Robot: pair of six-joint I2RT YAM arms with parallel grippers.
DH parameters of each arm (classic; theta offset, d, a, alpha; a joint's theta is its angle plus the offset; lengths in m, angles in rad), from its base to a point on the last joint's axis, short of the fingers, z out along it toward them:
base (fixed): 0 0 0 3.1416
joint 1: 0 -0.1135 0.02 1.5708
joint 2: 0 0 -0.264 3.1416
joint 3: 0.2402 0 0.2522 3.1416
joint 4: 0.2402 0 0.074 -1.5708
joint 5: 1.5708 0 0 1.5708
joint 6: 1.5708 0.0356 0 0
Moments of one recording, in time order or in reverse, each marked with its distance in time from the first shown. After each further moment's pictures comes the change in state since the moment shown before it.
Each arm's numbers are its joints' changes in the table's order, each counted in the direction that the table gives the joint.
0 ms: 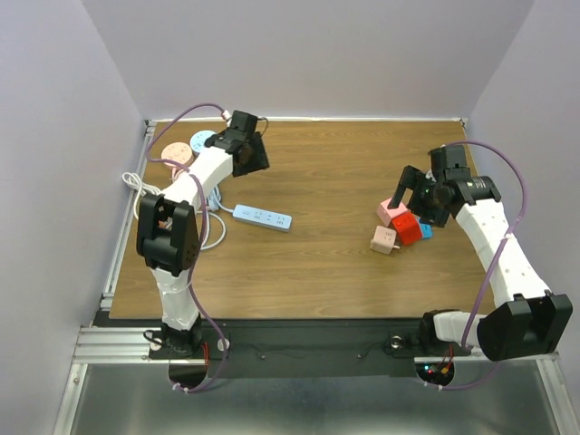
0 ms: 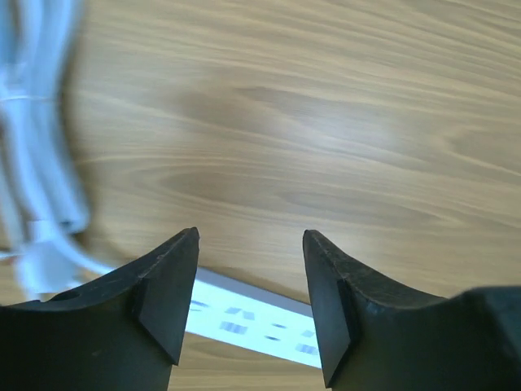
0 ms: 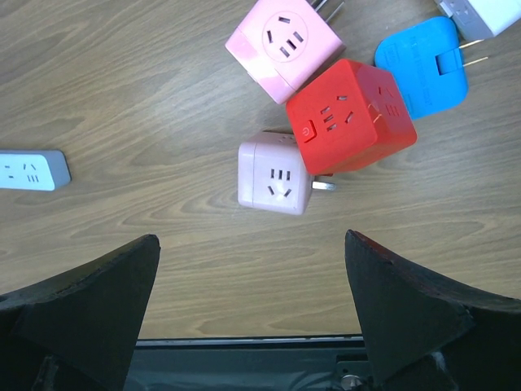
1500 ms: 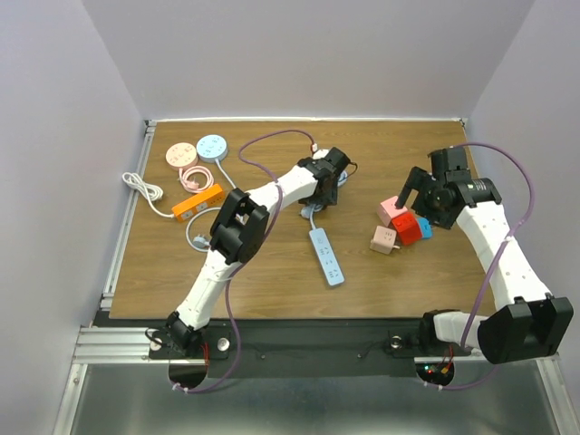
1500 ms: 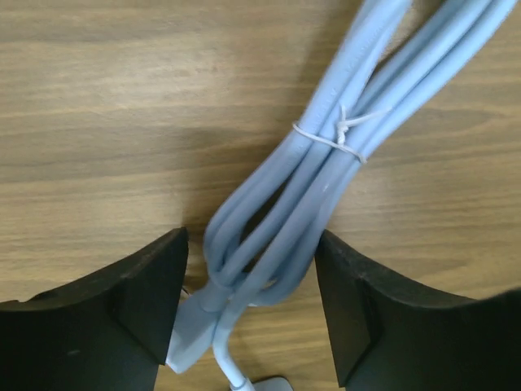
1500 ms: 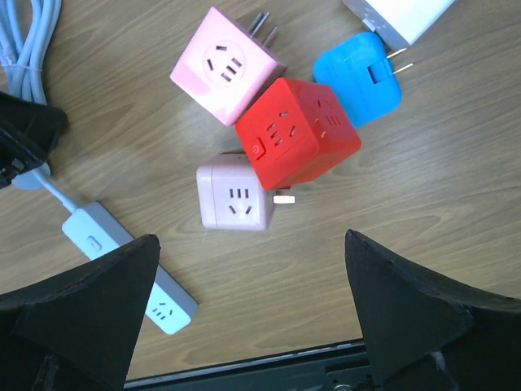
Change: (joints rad) left arm 0.449 0.481 0.427 0.163 -0.153 -0.095; right arm 0.000 -0.008 -0.015 0.005 0.186 0.038
